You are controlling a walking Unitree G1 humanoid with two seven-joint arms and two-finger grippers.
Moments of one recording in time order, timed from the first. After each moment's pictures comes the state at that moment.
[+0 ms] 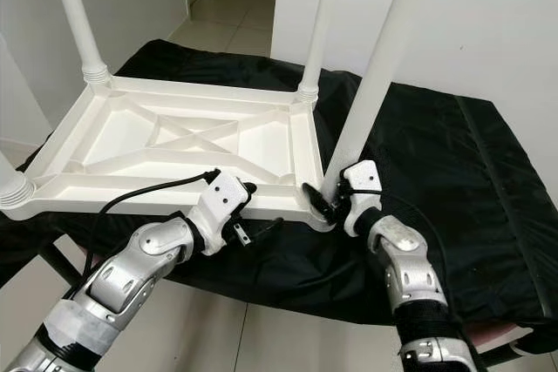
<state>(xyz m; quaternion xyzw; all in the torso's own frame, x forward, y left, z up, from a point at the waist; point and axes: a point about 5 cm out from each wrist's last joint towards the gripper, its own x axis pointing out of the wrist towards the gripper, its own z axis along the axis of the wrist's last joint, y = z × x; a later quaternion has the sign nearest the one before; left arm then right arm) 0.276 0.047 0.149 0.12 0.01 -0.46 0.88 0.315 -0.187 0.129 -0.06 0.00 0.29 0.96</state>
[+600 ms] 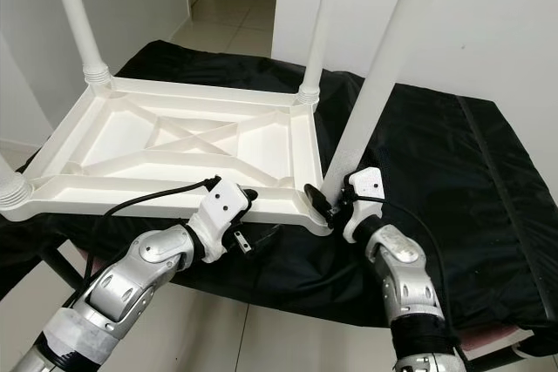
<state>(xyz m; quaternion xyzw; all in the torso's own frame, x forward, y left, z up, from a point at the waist) 0.271 0.047 0.142 0.11 0.02 -0.46 0.88 0.300 -0.177 0.124 -0.02 -0.02 0.24 0.97</state>
